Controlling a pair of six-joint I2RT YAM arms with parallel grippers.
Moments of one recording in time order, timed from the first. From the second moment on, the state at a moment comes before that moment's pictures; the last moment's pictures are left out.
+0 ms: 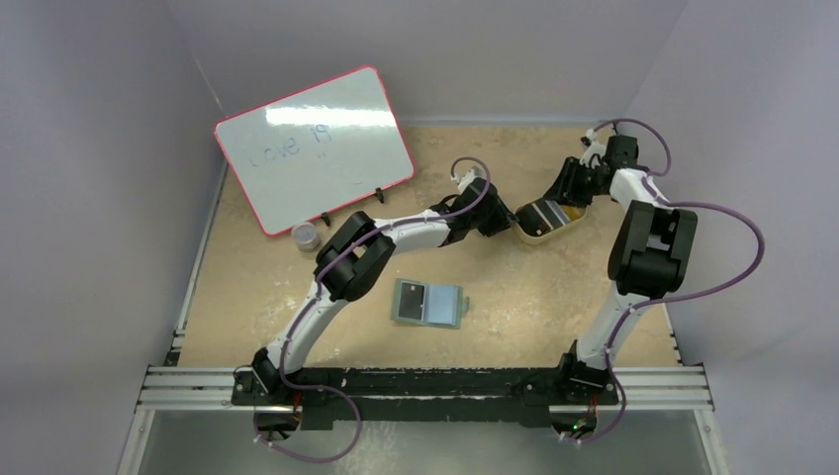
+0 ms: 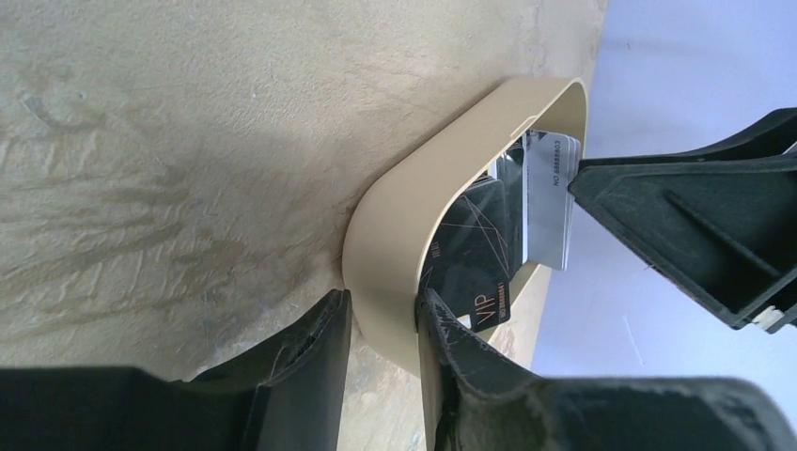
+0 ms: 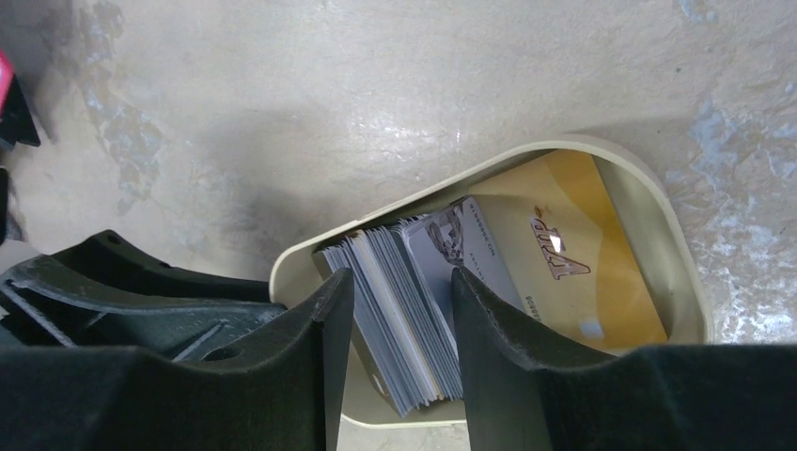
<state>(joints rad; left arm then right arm) -0.86 2.42 1.81 0.06 -0.02 -1.24 -0.25 1.94 1.41 -0.50 -0.55 0.08</state>
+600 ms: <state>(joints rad) -0.81 2.42 1.83 0.01 -0.03 -1.17 -0.24 1.93 1.40 -0.51 -0.48 0.07</state>
